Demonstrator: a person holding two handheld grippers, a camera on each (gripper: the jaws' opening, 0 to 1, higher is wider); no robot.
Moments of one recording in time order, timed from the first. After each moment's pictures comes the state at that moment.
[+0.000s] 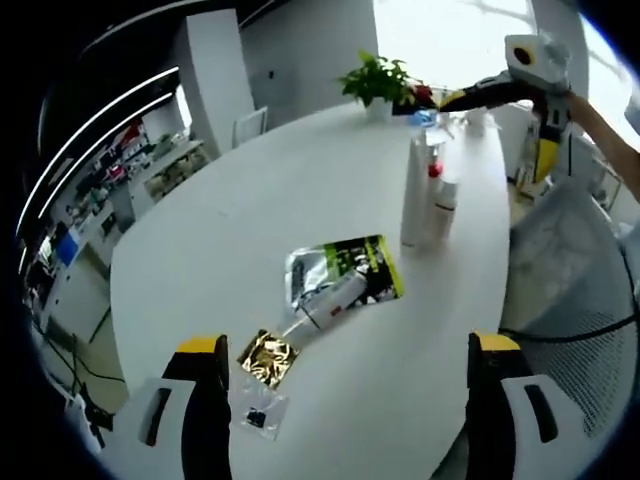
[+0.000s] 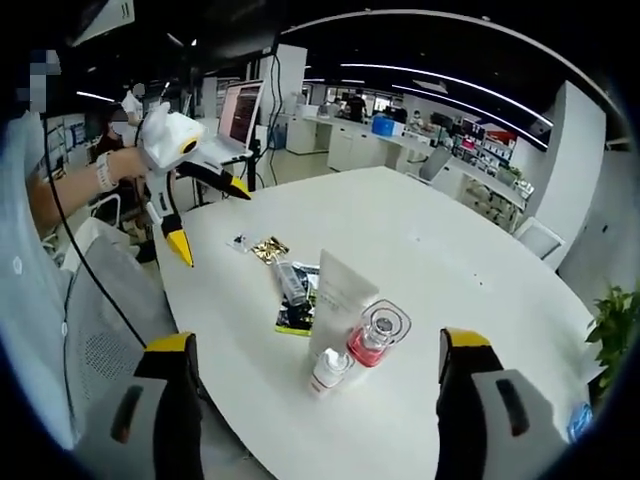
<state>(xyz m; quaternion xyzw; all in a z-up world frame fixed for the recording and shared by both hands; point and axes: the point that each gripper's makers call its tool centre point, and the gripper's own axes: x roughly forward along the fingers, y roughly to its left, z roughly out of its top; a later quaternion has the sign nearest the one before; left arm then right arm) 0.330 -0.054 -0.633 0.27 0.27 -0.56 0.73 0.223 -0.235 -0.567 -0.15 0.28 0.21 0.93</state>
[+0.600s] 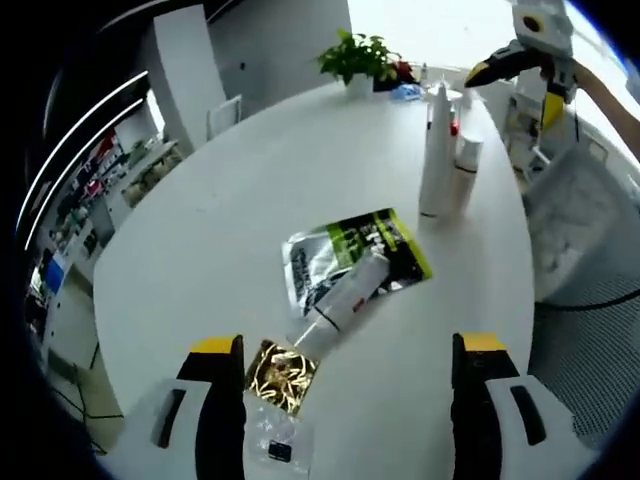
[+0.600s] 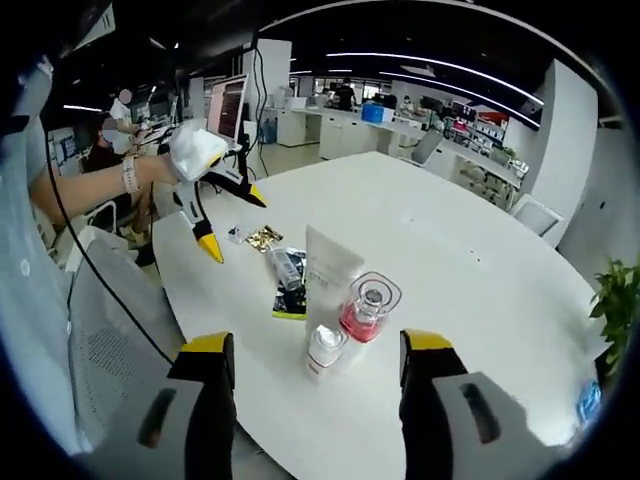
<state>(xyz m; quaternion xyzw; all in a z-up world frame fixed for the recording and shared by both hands) 0.366 -0.074 -0.682 0.32 0.27 -0.59 0.69 0.210 -0.250 -0.578 -0.12 0.31 0.19 0.92</state>
